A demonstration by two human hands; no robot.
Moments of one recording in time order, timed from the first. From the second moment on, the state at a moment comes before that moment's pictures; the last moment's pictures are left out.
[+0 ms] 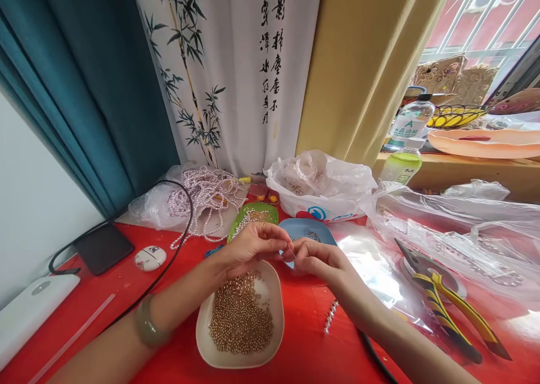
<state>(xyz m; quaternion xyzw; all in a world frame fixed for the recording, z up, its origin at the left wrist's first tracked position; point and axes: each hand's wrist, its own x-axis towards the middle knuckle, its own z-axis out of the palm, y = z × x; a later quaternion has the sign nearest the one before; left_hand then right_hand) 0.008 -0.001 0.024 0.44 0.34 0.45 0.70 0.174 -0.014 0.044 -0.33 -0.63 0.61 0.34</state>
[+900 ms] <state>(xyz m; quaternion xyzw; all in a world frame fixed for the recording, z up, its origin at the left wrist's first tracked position) -0.033 0.025 0.024 0.72 0.57 0.29 0.27 0.176 -0.006 0.033 -0.37 -0.70 0.52 0.33</state>
